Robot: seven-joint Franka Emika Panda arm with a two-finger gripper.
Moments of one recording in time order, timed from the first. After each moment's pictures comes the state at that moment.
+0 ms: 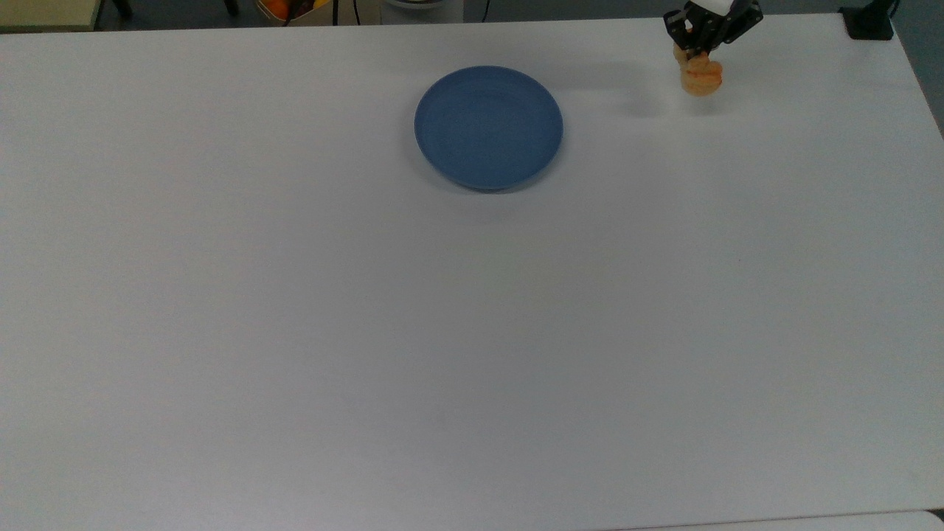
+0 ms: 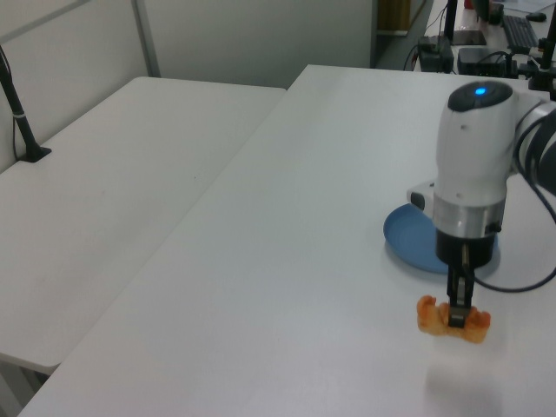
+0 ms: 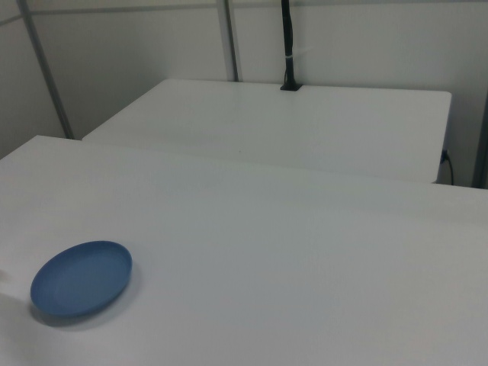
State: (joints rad) arm 0.29 0.19 0.58 -1.97 -0.03 2.14 0.68
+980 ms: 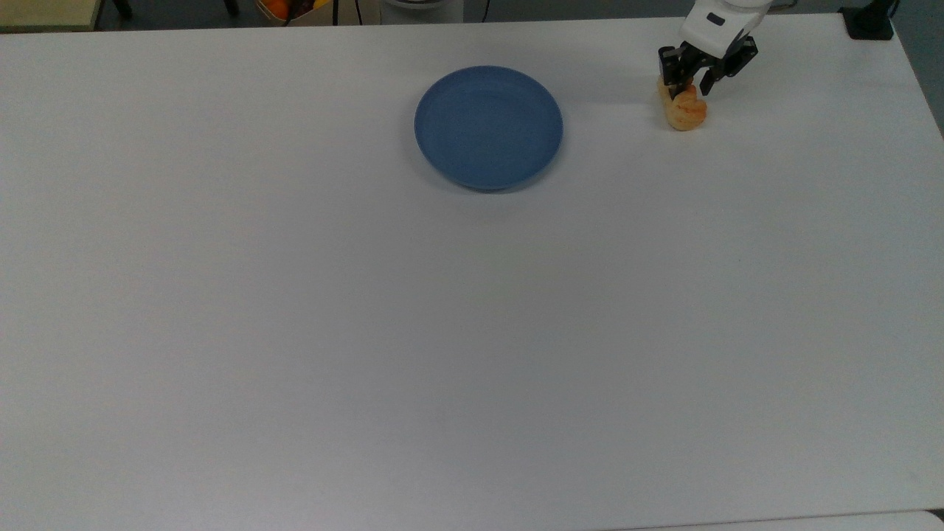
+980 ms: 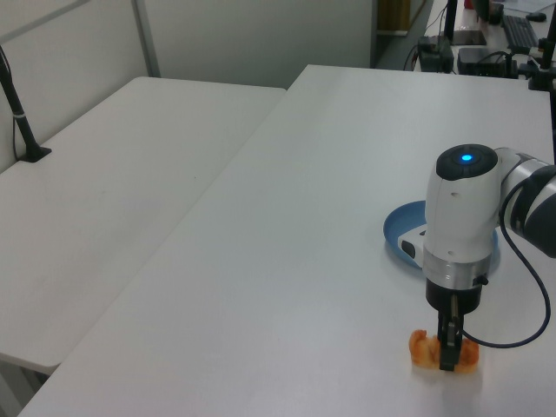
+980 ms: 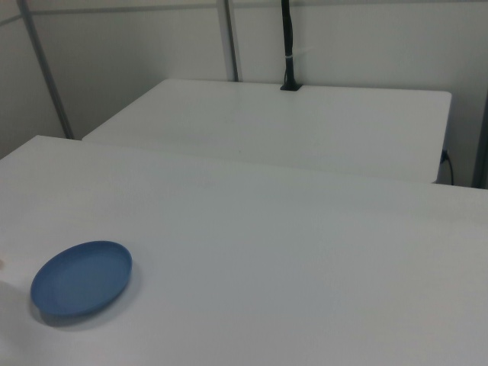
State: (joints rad) arm 0.32 0.34 0.58 -1.97 -0.18 2.24 0.78
